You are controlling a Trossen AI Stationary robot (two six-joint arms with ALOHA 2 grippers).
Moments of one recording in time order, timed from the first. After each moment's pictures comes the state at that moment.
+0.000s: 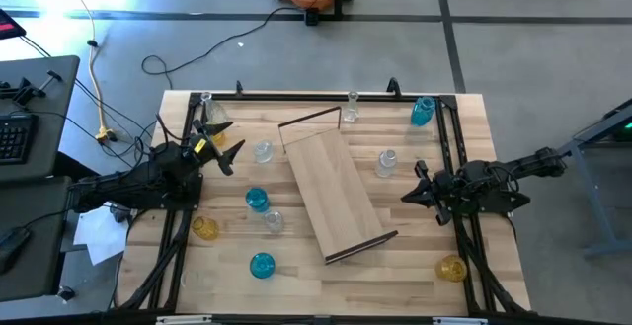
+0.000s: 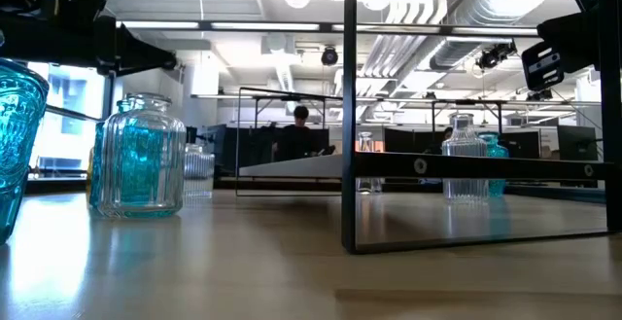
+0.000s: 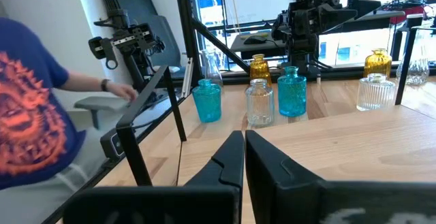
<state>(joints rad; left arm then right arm) 0.23 0.01 0.03 0.07 -0.39 0.19 0.28 0.01 0.02 -0.01 0.00 0.12</state>
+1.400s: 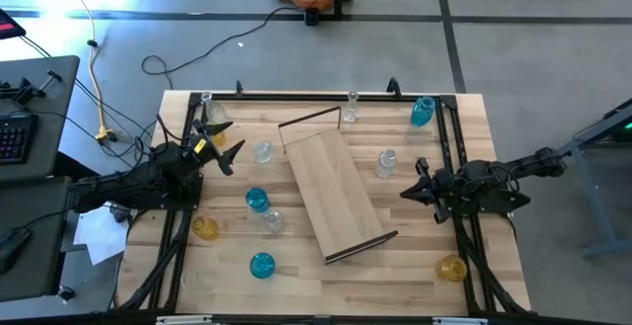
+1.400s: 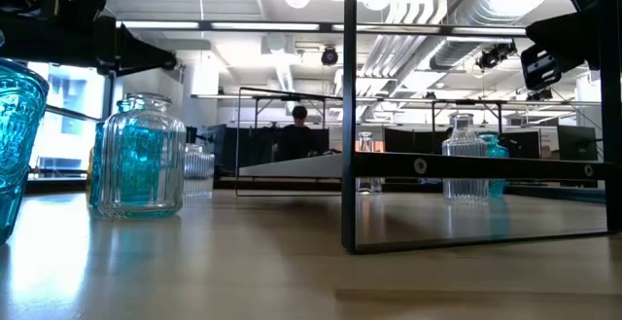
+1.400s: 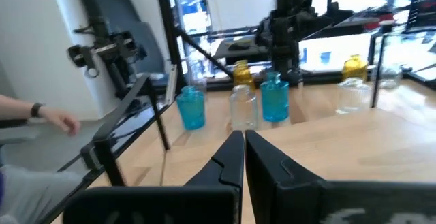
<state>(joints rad) 0.23 0.01 0.03 0.07 -0.39 0.19 0.28 0.01 0.02 0.03 0.08 0.12</state>
